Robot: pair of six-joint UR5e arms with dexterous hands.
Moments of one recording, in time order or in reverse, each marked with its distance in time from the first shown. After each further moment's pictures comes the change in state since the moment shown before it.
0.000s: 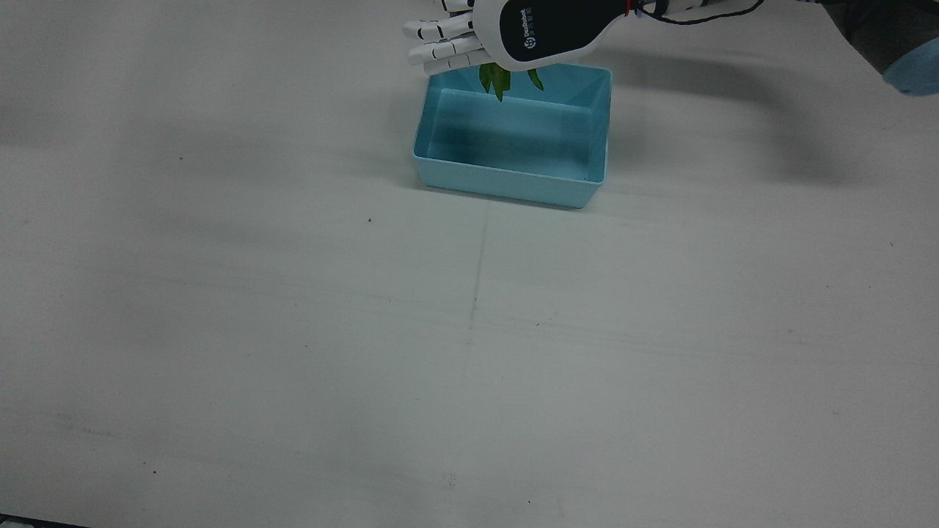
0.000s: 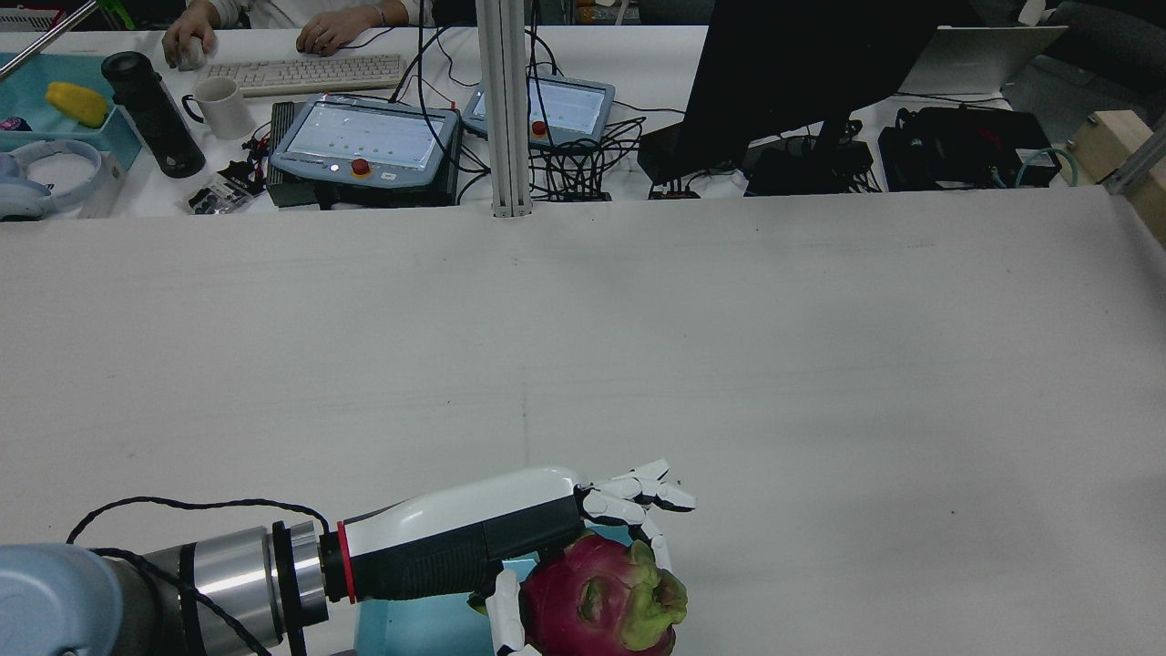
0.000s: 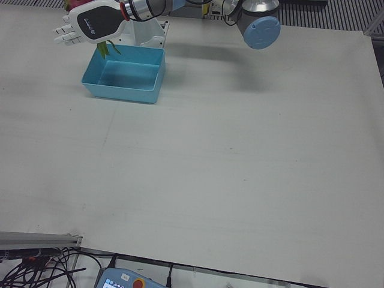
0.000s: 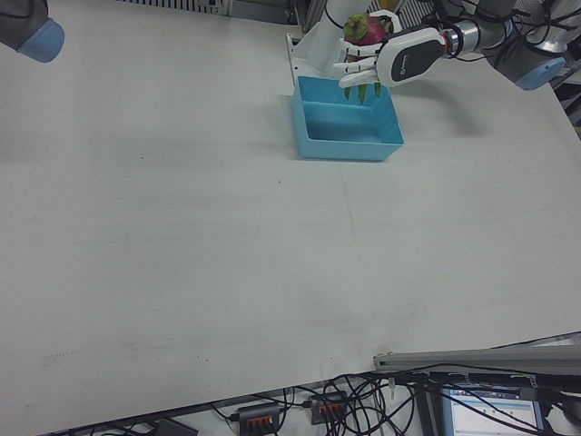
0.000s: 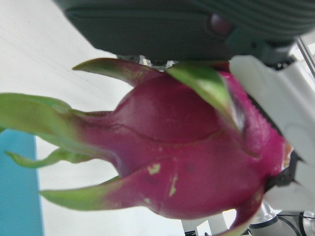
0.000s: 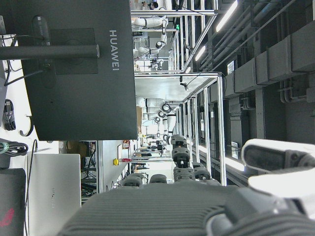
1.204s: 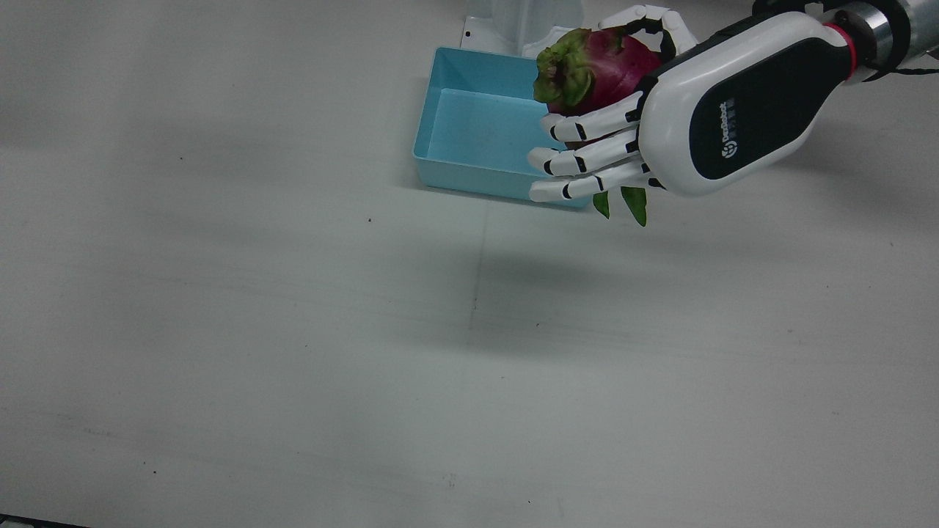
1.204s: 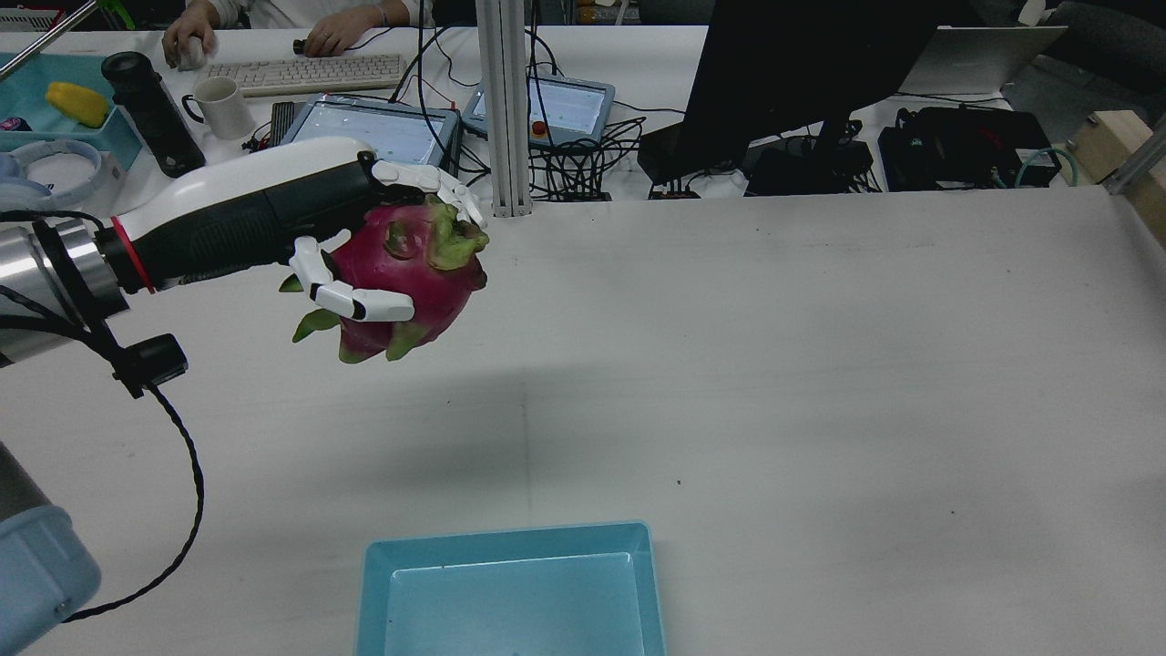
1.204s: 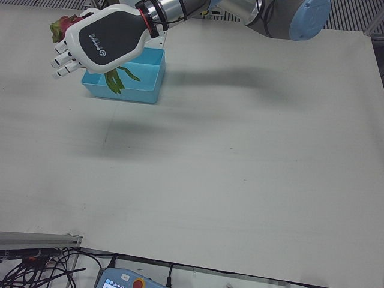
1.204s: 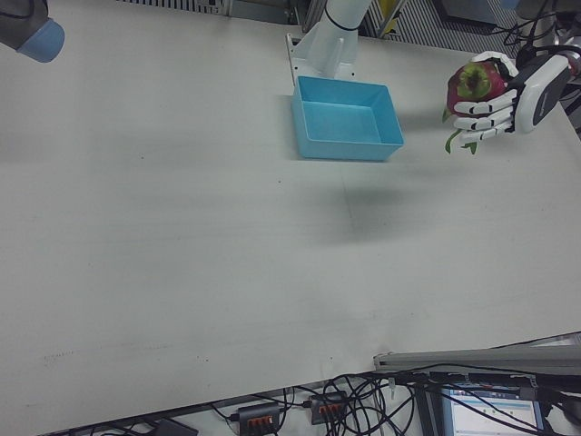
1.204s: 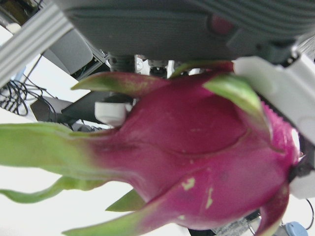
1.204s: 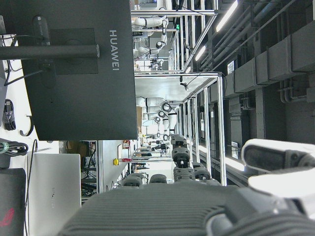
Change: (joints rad) left arm -0.489 -0.001 0.055 -0.018 0.114 0.003; right arm 0.000 0.000 0.000 0.000 0.000 0.000
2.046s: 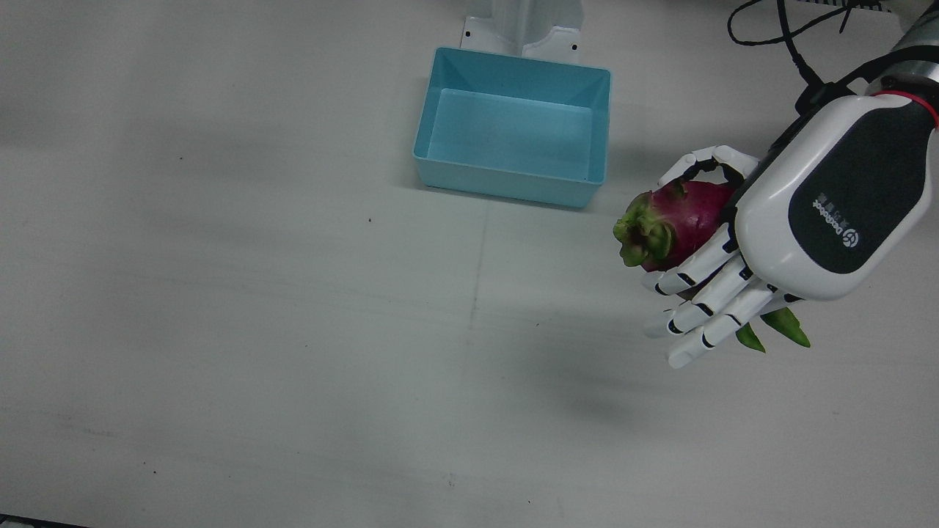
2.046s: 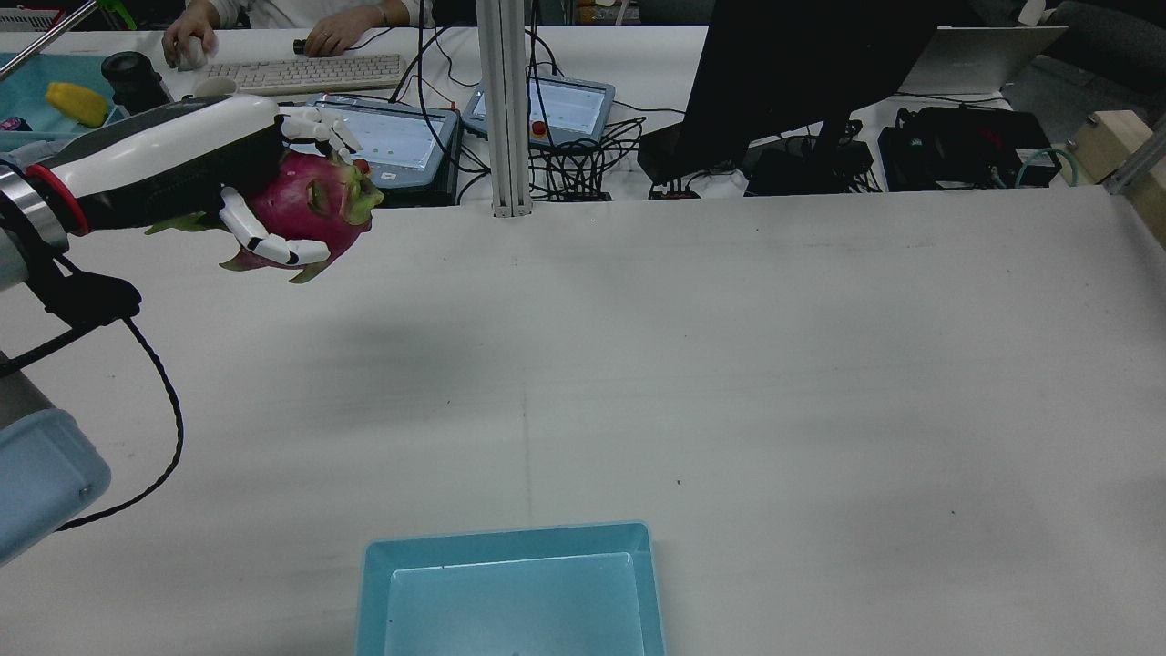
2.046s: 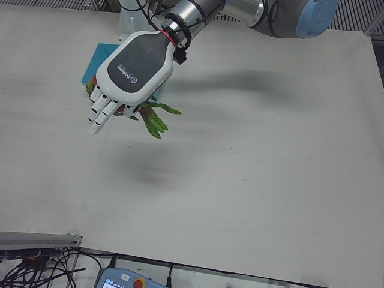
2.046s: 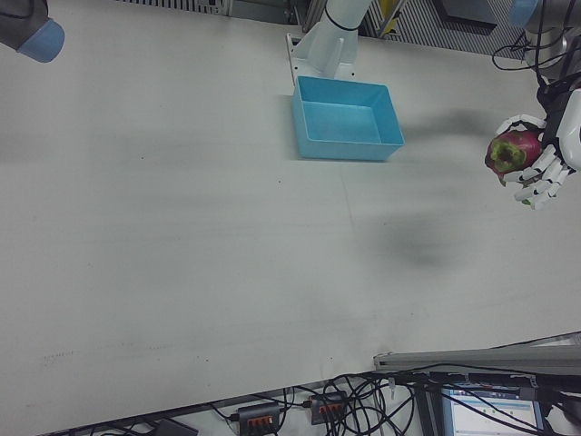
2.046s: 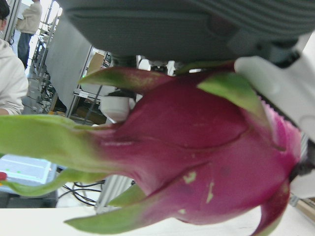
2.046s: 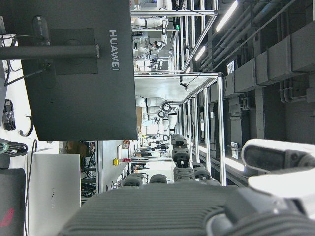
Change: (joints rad) left arm -0.087 -0.005 0.086 0.151 -0.155 0.449; right arm 0.000 0.000 0.000 0.001 0.000 0.000
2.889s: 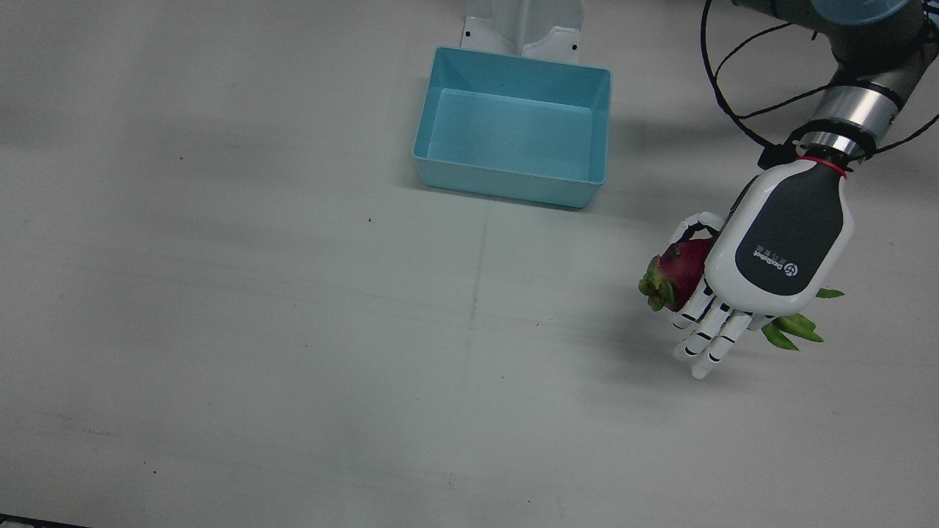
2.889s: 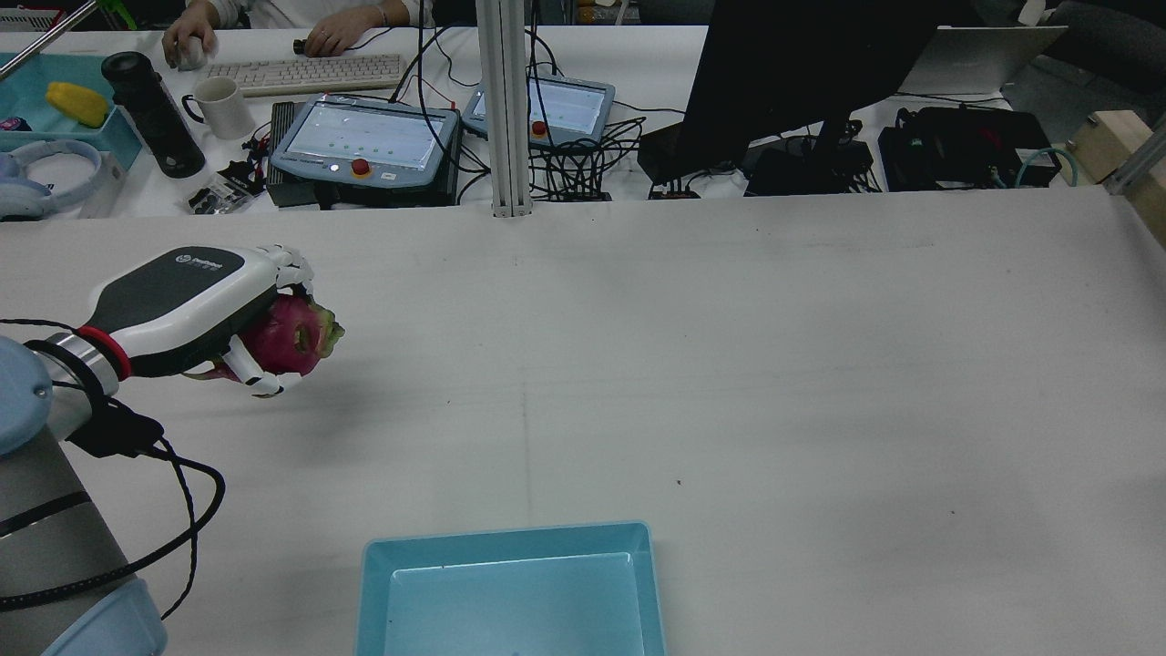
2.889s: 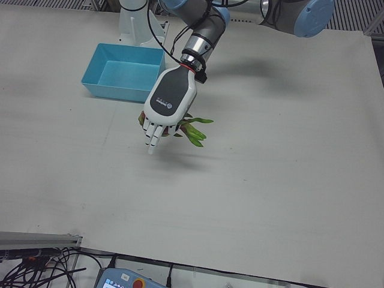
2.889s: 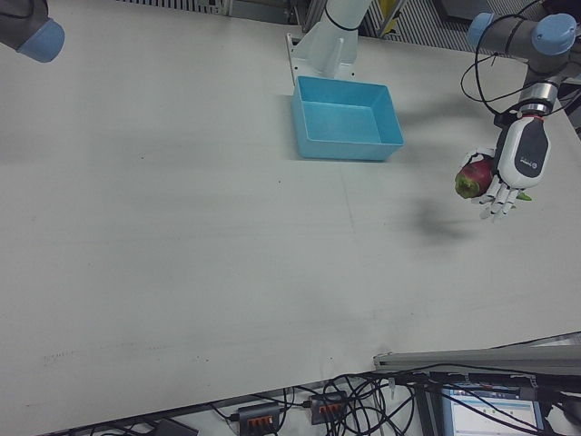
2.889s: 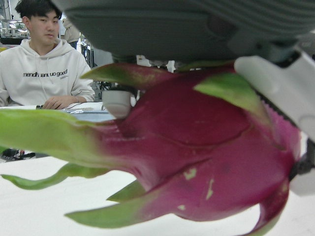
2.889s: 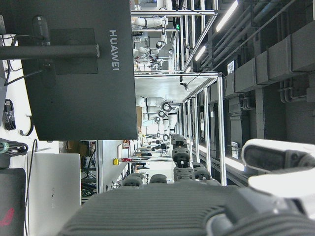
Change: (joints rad) left arm 0.222 0.177 0.030 0.046 -0.299 0.263; right arm 0.000 0.000 0.000 -0.001 0.000 0.000
